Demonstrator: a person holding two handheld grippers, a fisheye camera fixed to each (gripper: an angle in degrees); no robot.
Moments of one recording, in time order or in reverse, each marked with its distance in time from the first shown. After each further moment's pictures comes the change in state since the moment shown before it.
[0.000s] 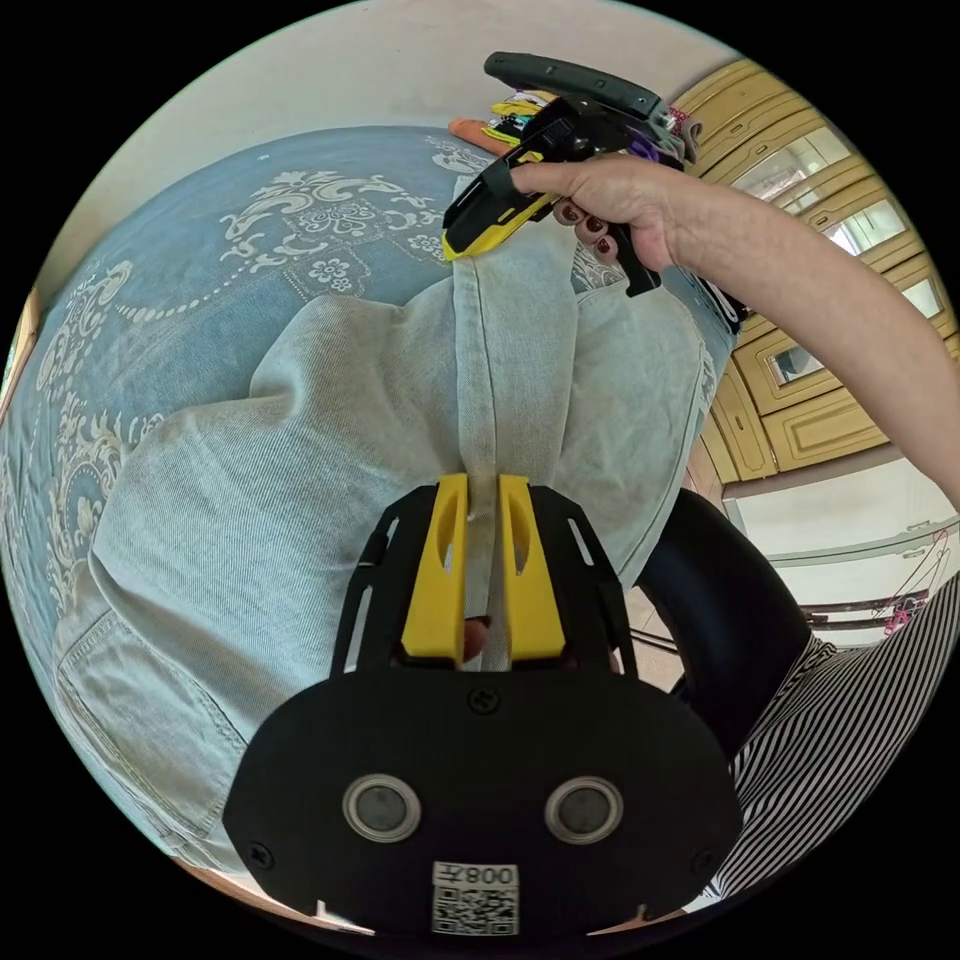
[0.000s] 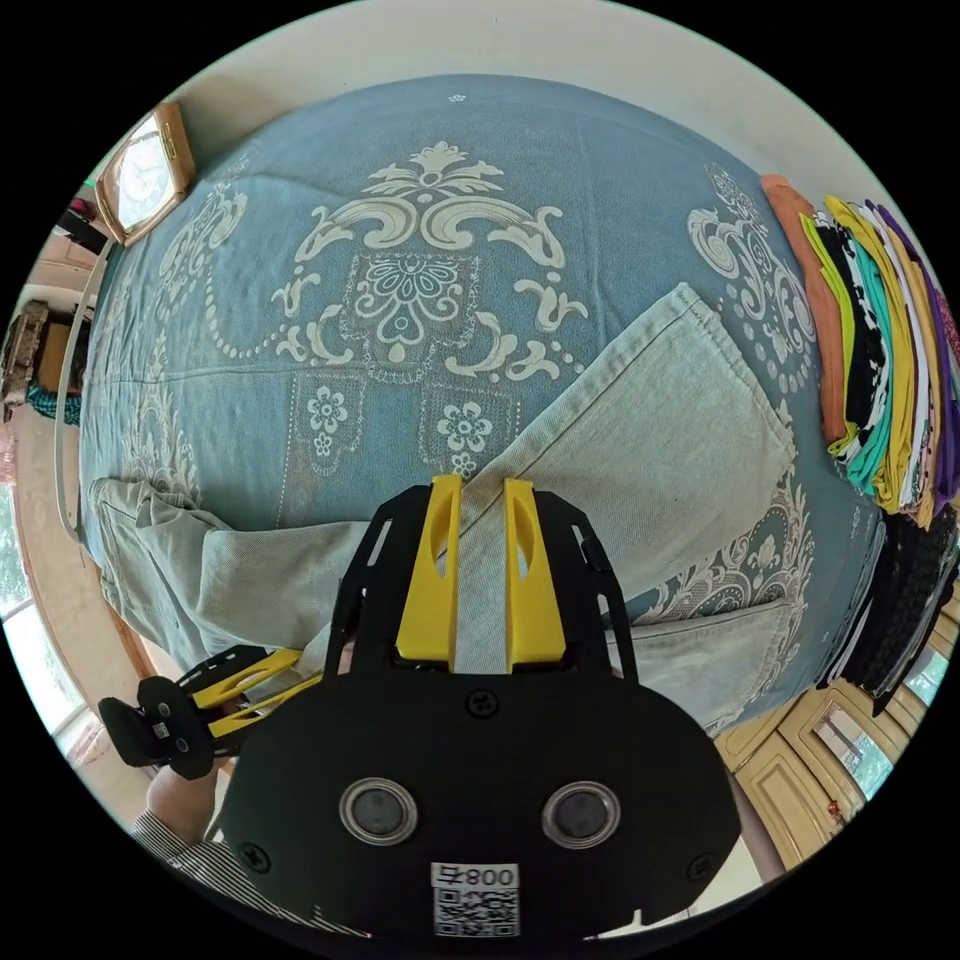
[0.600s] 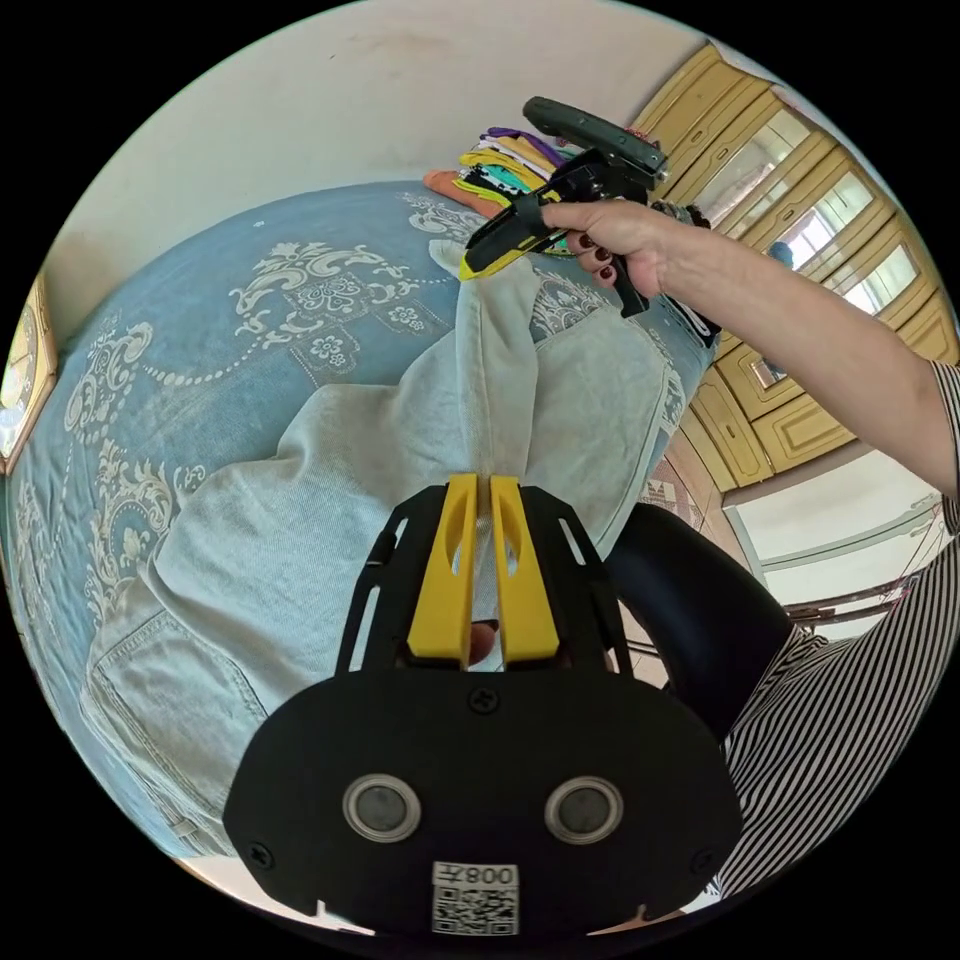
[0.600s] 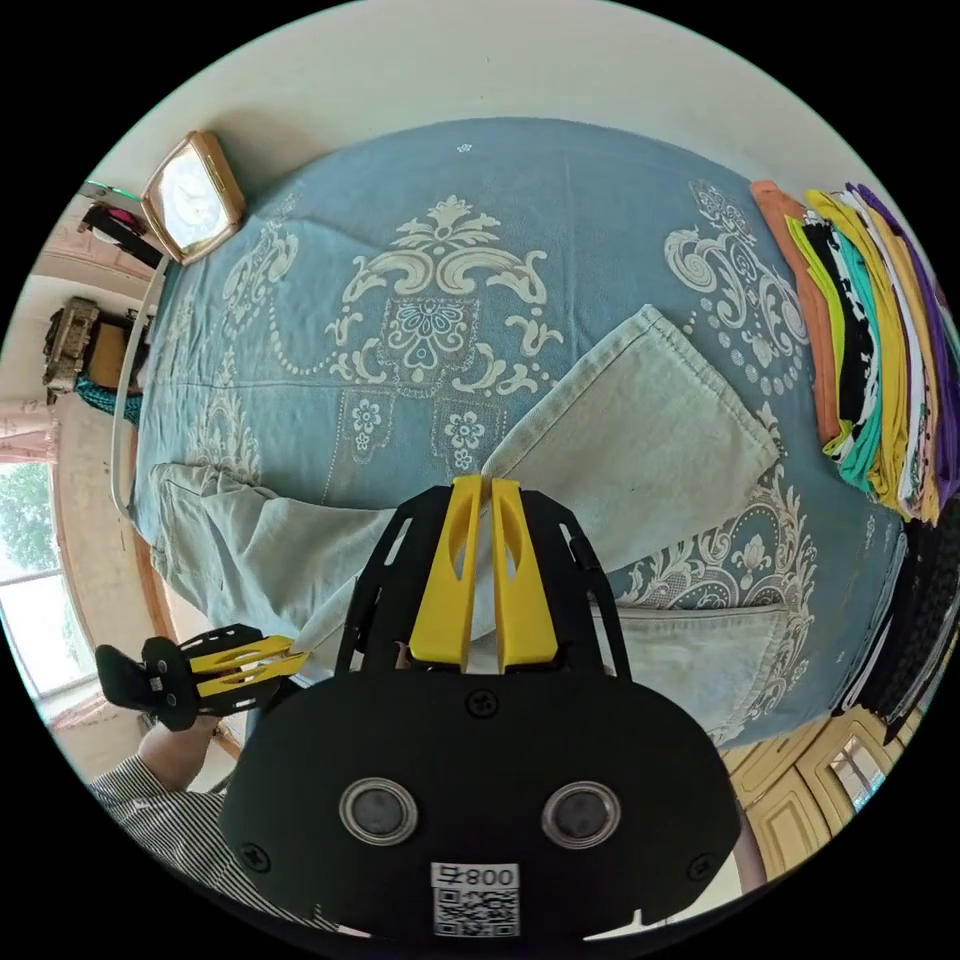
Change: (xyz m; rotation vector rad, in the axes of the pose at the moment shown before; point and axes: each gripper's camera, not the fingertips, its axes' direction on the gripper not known) left arm 0.125 -0.047 -0.017 0.115 -0.040 0.077; right arm 0.142 0.088 -0.042 0.140 -0.220 -0.046
